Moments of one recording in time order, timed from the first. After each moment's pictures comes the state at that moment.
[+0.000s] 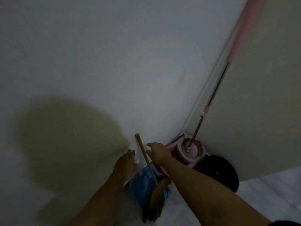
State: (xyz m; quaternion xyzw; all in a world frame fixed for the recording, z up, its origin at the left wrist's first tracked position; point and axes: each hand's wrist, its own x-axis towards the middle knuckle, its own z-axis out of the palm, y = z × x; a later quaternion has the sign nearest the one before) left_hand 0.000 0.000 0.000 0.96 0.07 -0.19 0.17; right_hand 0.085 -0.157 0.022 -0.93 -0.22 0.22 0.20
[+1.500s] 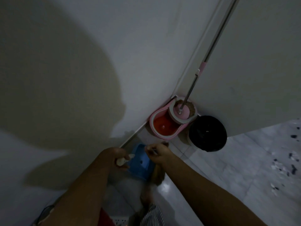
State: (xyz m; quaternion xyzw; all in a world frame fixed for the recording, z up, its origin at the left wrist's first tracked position) left_hand -0.026 -0.012 -0.060 0.61 0.39 -0.53 0.45; right_hand -0.007 -0.198 -0.020 -0.35 0.49 0.36 0.71
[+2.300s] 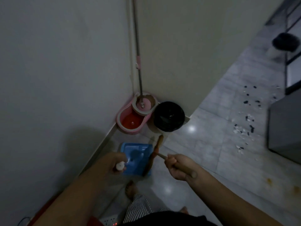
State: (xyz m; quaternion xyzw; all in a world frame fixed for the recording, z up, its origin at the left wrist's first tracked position) left_hand -0.127 -0.214 -0.018 0.68 0.36 -0.51 0.39; right_hand -0.192 -0.466 0.082 -0.18 0.55 0.28 0.77
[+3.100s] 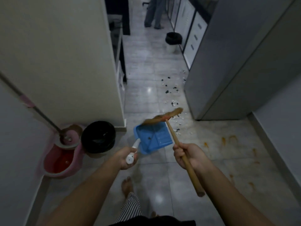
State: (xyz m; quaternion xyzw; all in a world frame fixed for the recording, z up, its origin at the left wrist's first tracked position) left_hand -0.190 -0.618 0.044 0.55 0.23 -0.59 0.55; right_hand -0.363 -0.782 0.146 -0.11 0.51 -0.02 0.85
